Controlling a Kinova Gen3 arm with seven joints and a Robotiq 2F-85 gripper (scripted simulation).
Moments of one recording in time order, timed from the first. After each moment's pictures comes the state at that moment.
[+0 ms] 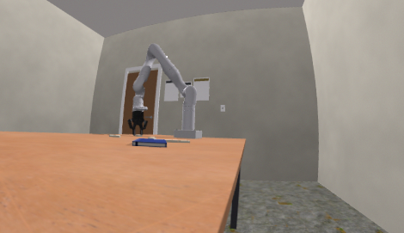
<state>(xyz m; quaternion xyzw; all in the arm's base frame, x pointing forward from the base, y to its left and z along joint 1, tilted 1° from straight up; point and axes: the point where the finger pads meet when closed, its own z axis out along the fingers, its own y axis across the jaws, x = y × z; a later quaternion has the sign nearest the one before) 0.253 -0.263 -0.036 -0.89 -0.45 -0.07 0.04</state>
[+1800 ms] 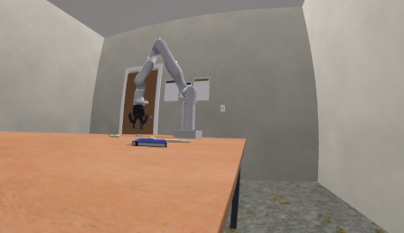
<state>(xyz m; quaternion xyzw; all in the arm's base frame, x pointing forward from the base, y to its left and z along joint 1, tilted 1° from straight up) 0.253 -0.263 0.003 -0.89 -0.45 -0.05 0.03</state>
